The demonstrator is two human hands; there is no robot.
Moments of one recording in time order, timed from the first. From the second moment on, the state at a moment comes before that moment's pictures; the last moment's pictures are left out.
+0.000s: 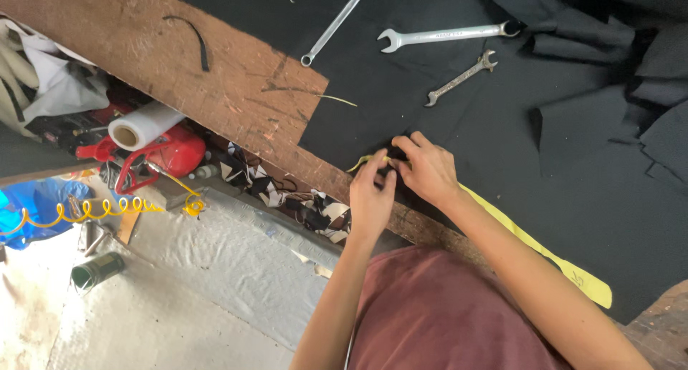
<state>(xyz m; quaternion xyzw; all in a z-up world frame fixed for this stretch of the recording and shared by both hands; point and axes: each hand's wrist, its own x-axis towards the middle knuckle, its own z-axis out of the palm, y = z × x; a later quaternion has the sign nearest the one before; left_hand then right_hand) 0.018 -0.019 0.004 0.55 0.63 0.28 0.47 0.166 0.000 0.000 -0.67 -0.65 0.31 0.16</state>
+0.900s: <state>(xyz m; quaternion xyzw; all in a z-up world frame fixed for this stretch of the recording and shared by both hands) 0.002 0.022 -0.006 0.59 0.70 0.18 0.37 0.163 -0.001 0.000 -0.68 -0.64 0.31 0.15</state>
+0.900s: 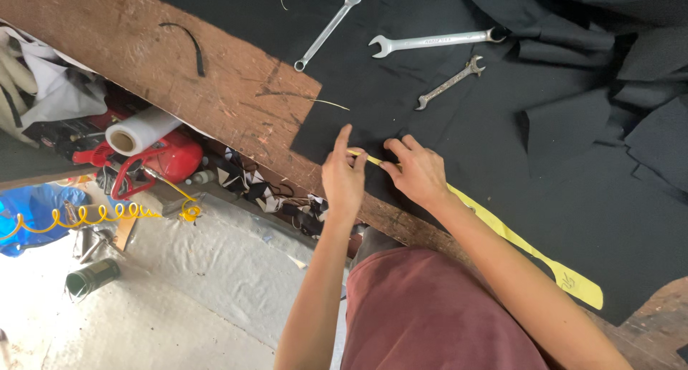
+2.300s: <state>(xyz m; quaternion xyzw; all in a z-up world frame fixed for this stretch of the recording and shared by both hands) -0.051 0.042 -0.035 0.69 0.66 0.22 0.19 0.315 -0.158 0.006 -0.84 -0.45 0.22 0.22</state>
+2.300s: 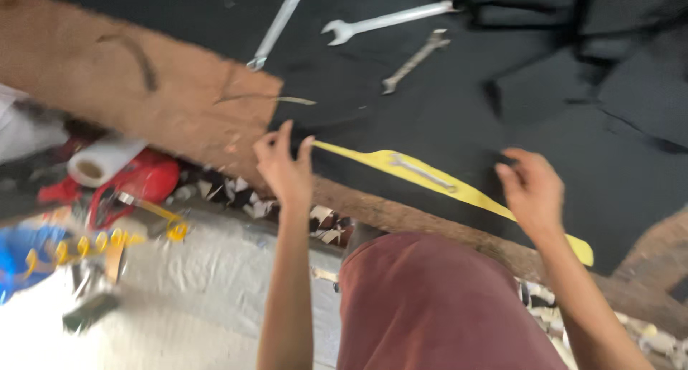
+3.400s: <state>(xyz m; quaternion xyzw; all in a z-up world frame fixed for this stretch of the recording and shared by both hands) -0.047 0.033 -0.040 0.71 0.64 0.19 0.21 0.363 -0.398 0.005 -0.94 0.01 0.04 0.33</state>
